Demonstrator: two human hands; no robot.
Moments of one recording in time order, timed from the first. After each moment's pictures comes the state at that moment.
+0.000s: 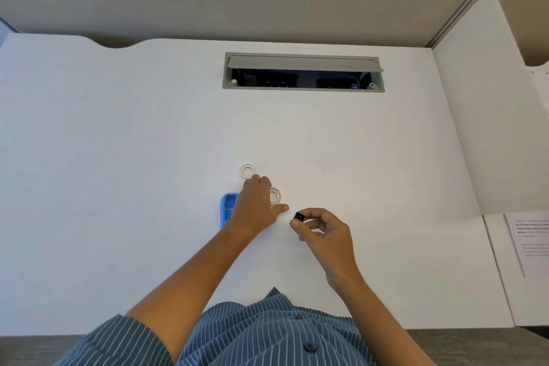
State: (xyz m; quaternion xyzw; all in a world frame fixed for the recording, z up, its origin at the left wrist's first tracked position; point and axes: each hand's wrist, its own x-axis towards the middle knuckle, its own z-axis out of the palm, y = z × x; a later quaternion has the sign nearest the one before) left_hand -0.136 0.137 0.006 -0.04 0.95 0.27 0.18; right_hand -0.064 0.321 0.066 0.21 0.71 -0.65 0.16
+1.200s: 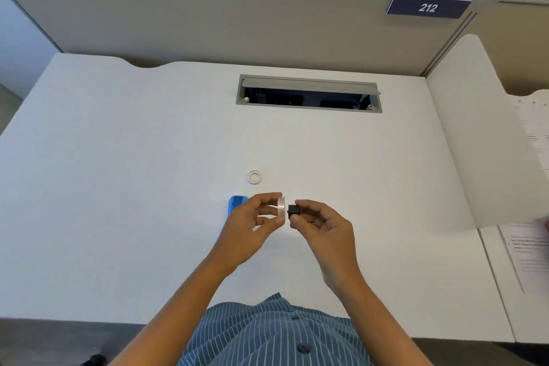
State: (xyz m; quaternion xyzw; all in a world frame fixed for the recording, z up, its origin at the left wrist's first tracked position) left_hand -0.047 0.120 0.102 -0.08 0.78 0.62 0.08; right_hand -0.050 0.310 0.114 0.11 0.66 -0.73 0.10
